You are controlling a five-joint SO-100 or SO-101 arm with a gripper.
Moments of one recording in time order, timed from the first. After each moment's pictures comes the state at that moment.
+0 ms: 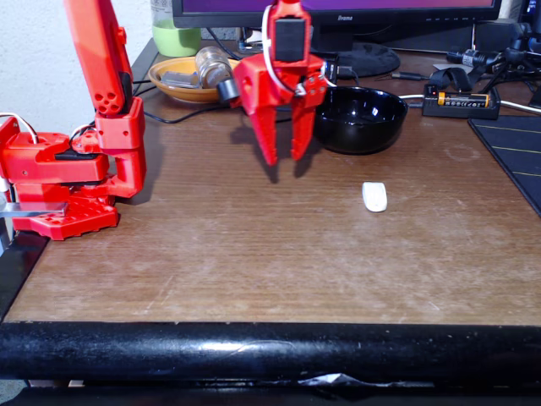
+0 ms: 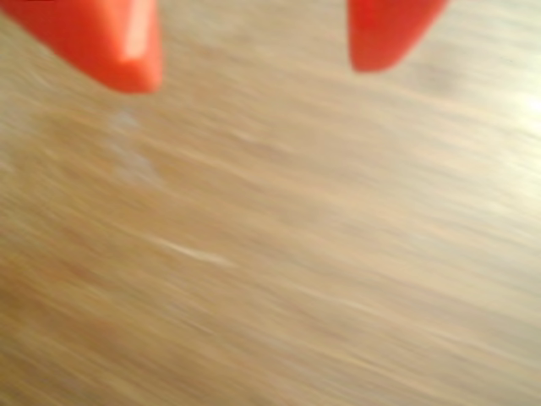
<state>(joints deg) -1.9 99.3 101.2 79.0 -31.2</state>
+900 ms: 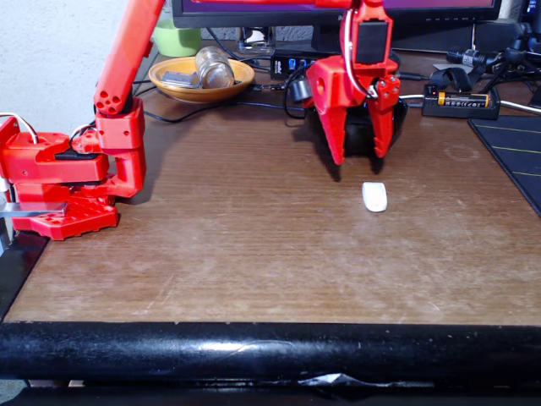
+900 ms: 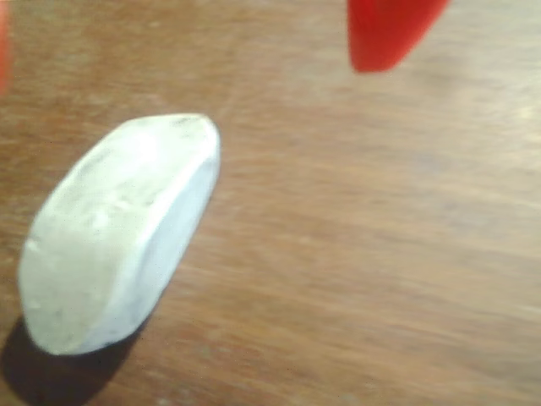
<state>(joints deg) -2.5 65.3 57.2 88.6 -24.0</state>
